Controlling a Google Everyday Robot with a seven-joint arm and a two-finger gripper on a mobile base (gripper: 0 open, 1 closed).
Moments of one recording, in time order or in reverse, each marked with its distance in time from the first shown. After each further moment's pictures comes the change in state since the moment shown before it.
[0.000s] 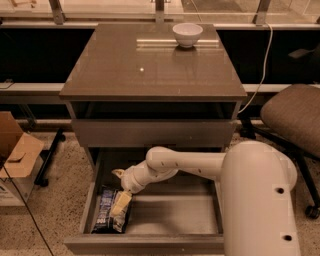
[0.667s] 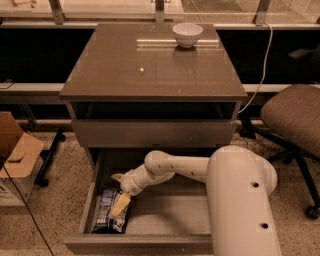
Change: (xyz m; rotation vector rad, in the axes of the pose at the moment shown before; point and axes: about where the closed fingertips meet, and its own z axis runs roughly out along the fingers) arm 0.029 -0.015 0.033 -0.046 -0.027 0.056
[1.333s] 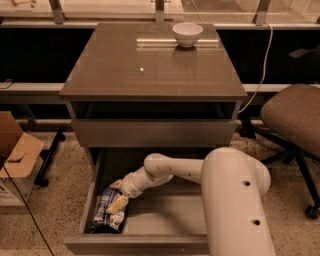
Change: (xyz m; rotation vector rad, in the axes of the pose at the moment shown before) arm 0.016 0.001 0.018 -0.034 0.003 0.017
